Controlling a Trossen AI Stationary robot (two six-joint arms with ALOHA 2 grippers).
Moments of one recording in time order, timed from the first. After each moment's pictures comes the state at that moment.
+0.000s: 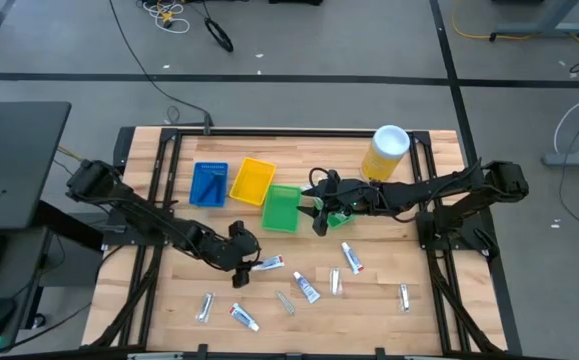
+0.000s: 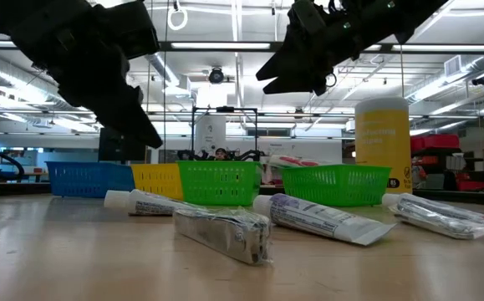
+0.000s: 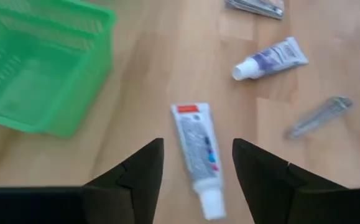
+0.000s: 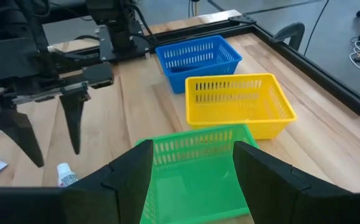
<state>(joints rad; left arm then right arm) -0.44 1.47 0.67 0.04 -0.39 -0.50 0.03 1.46 0.84 0.17 0.22 0.20</state>
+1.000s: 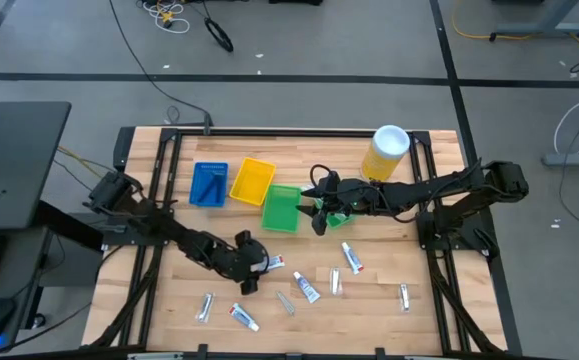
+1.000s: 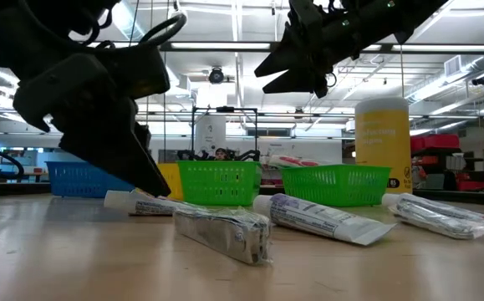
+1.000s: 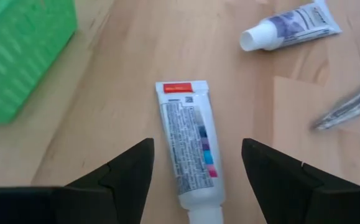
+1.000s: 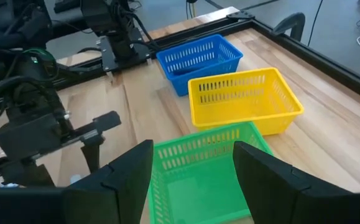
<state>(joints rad) -0.47 1.70 0.69 0.19 -0.39 -0.55 0.03 1.46 0.84 0.18 0.22 0.30</state>
